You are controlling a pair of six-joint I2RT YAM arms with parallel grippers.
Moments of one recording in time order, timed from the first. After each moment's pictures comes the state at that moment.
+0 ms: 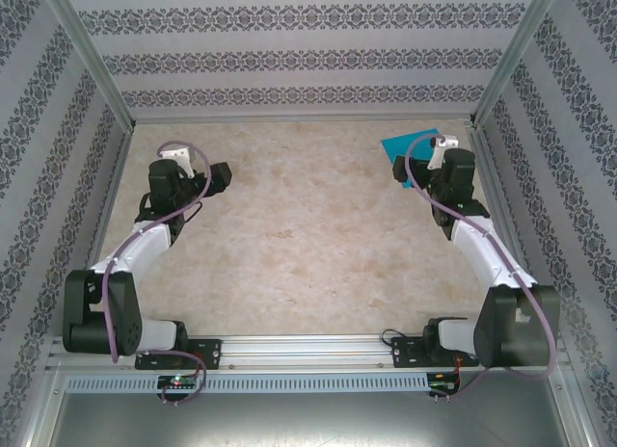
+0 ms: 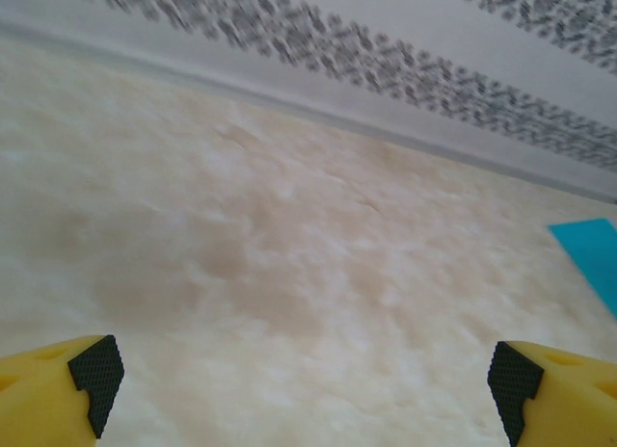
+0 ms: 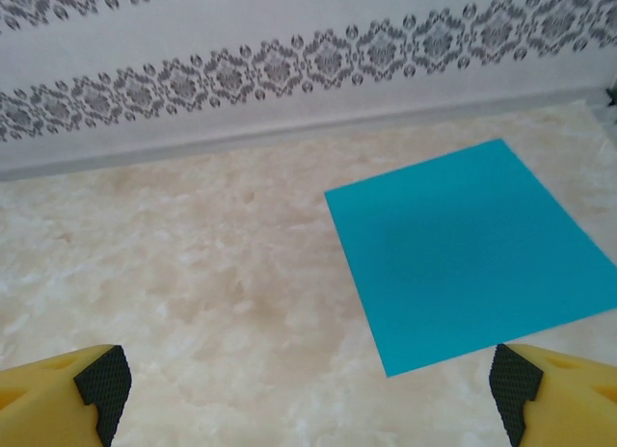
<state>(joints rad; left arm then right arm) 0.01 1.37 0.78 0.17 0.29 -0.39 0.00 1.29 0.87 -0.03 -0.12 0.18</state>
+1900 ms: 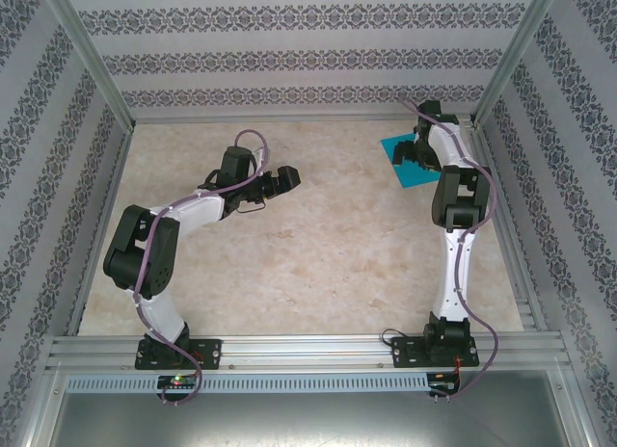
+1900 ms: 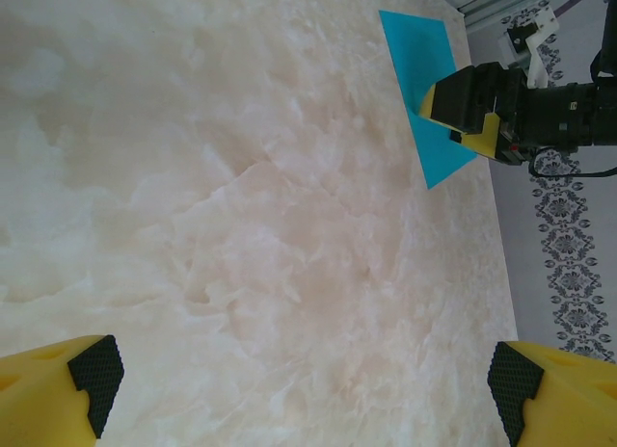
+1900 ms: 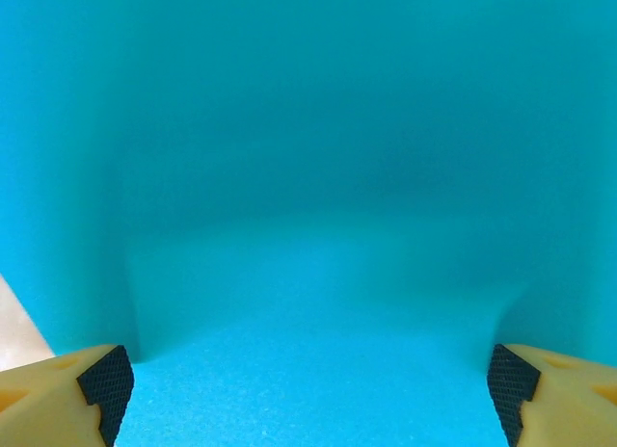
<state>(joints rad) -0.32 1.77 1.07 0.08 0.50 -0.70 -0.07 2.51 2.23 -1.02 -0.01 0.15</state>
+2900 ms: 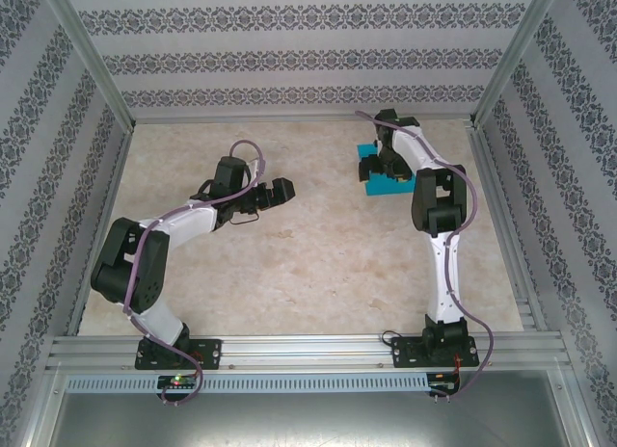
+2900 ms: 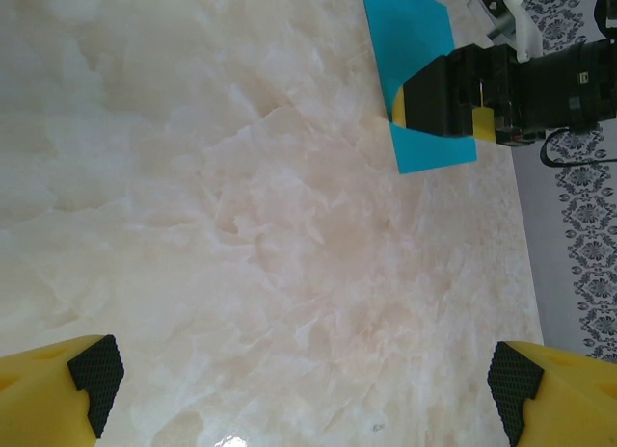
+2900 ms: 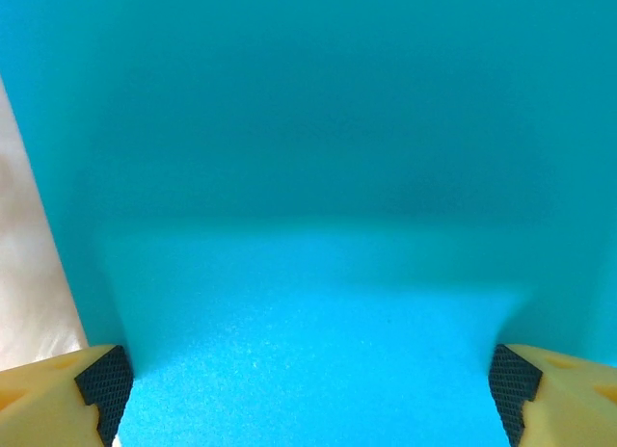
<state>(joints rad) -0.32 1.66 0.95 0.04 0.49 -0.65 0.13 2.43 2.10 -1.12 0.01 0.16</state>
